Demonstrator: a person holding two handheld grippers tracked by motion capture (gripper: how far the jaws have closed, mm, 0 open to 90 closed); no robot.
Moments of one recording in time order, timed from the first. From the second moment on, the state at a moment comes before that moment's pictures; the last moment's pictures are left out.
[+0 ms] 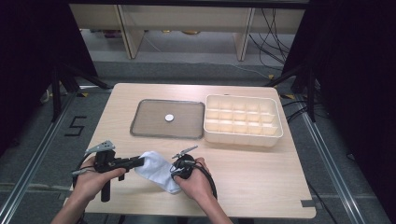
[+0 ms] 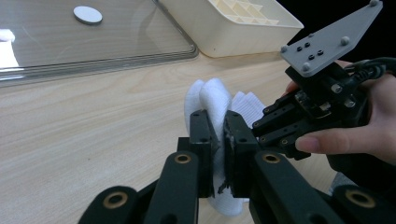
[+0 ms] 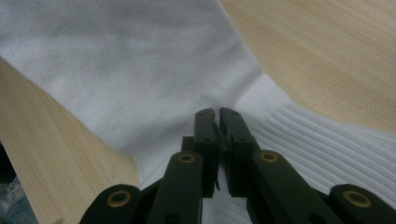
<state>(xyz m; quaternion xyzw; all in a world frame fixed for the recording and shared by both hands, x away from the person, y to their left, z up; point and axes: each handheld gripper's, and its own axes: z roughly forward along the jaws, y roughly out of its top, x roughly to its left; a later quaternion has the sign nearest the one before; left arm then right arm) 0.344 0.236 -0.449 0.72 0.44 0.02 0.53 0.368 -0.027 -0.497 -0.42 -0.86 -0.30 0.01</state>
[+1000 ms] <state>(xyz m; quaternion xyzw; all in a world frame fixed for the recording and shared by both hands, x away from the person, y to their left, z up) 0.349 0.229 -0.442 0.72 0.44 0.01 0.53 0.374 -0.054 -0.476 -0.45 -0.82 -0.35 0.00</state>
